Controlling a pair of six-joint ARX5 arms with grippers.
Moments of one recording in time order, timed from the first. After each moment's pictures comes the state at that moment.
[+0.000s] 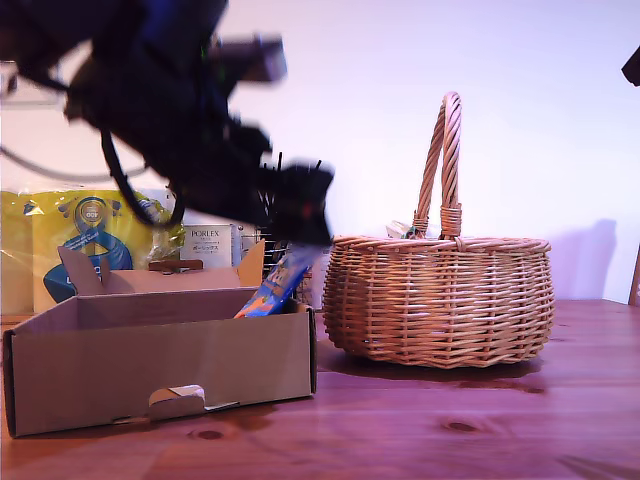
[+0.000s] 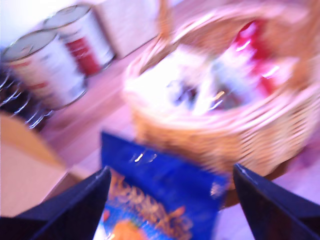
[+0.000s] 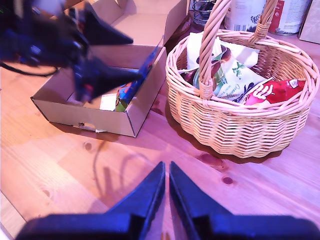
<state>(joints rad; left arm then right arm) -0.73 1.63 0.79 0.38 -0.15 0.16 0.34 0.48 0.57 -0.59 -0.30 -0.08</state>
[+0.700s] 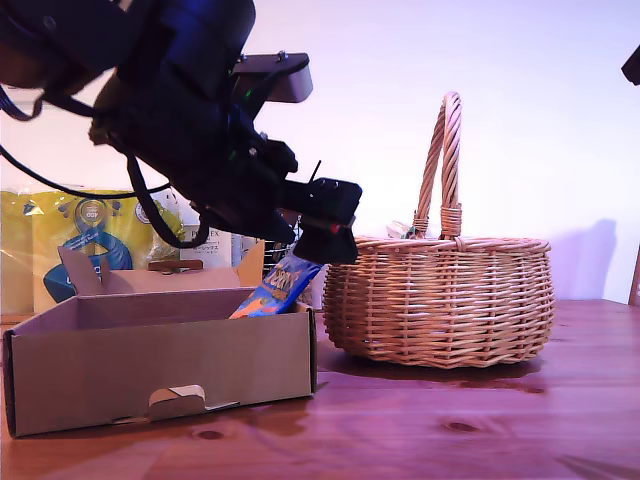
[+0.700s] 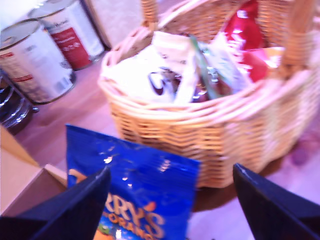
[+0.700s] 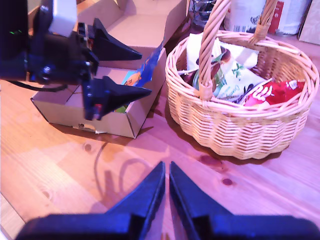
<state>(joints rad) -0.76 1.69 0.79 0.47 -0.17 0.14 0.34 0.48 0.57 -0.58 -0.30 -0.08</state>
